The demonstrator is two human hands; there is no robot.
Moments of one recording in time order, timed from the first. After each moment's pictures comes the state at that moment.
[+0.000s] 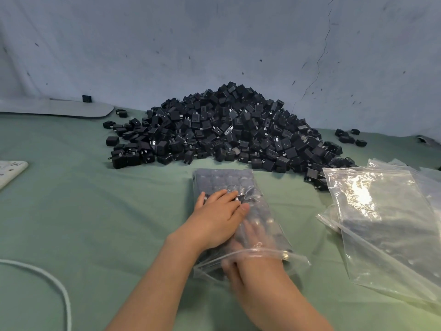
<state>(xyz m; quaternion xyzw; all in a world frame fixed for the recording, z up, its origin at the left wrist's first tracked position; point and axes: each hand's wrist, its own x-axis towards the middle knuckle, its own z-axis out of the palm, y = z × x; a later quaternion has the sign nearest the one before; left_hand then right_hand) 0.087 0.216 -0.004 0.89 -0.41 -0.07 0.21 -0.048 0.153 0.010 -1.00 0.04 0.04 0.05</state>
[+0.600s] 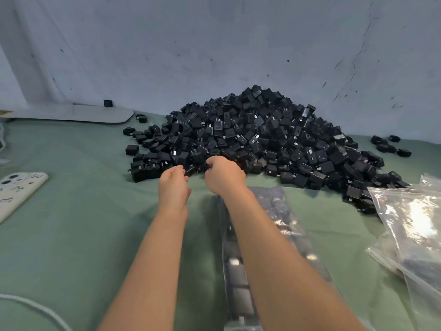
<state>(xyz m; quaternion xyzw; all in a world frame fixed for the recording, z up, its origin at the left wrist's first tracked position) 0.197 0.256 0.022 0.59 0.10 0.00 0.80 0.185 0.167 0.056 -0.96 0.14 -0.06 0.25</state>
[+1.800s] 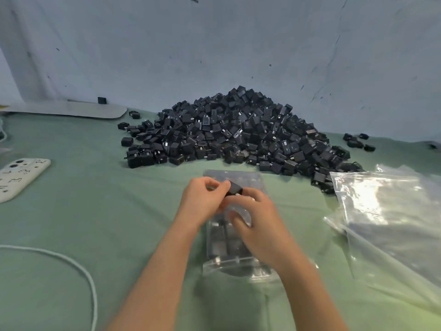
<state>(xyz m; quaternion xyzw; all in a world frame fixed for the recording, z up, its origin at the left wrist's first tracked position) 0.089 0.243 0.030 0.76 -0.12 -0.08 0.64 -0.008 0.142 0.030 -0.94 0.00 -0.16 0.31</state>
